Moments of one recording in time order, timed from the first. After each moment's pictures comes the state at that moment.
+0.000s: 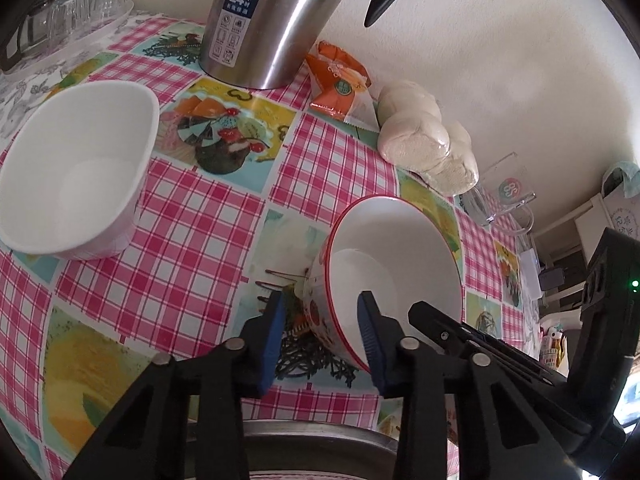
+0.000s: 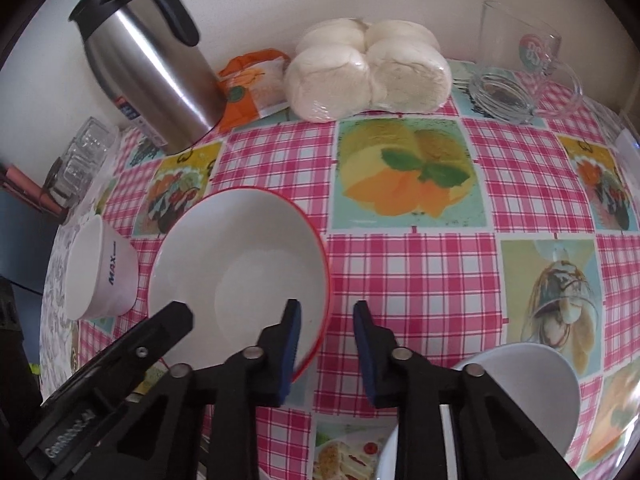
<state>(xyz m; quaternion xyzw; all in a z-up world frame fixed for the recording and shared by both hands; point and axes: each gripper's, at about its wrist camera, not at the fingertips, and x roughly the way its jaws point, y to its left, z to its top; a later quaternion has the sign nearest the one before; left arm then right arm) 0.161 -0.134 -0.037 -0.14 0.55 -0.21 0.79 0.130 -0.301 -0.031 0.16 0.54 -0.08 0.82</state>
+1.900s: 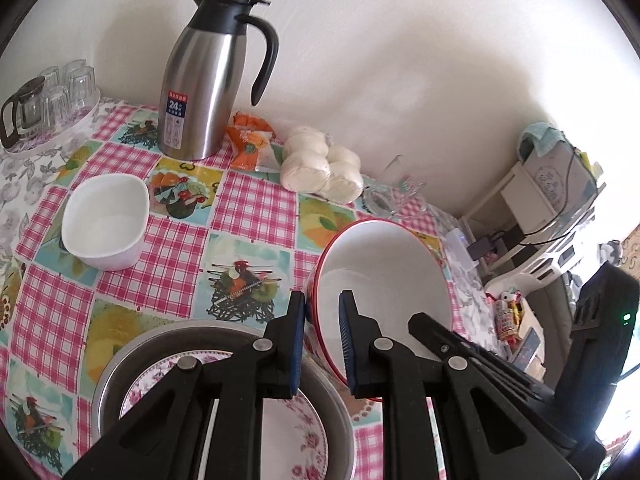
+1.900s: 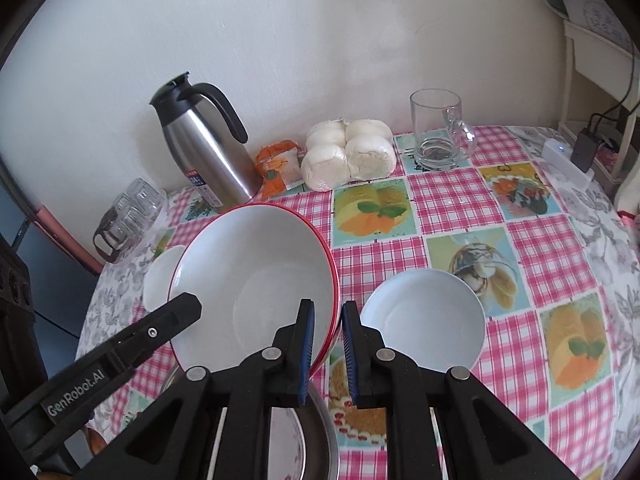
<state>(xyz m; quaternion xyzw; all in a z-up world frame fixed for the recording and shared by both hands) 0.059 -0.121 0.078 -0.11 0.46 -0.30 0.83 -0.004 -0.293 0.080 0.20 0.41 -0.10 0.88</state>
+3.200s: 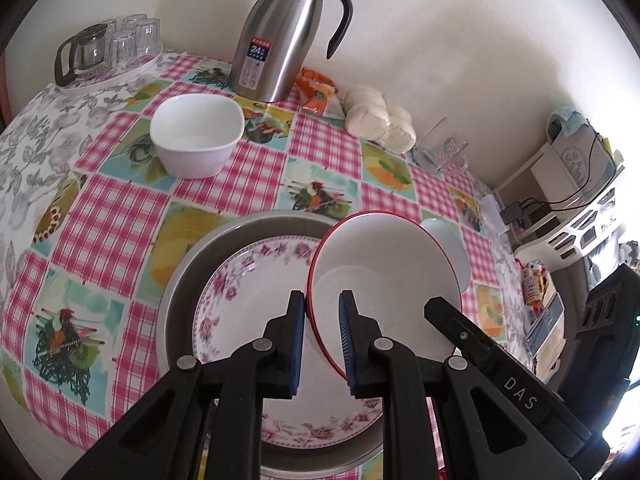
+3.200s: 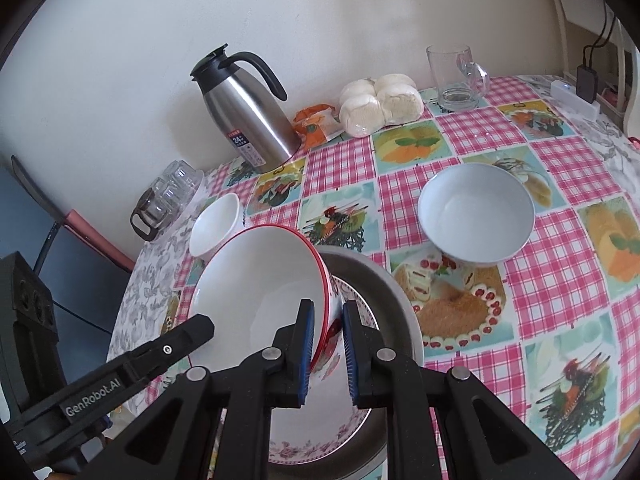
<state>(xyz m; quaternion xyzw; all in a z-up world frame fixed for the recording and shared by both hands) 0.005 -0.043 0.035 -0.09 0.51 -0.25 0.82 -0.061 -0.226 0.038 0.25 0.41 -0.06 0.87</state>
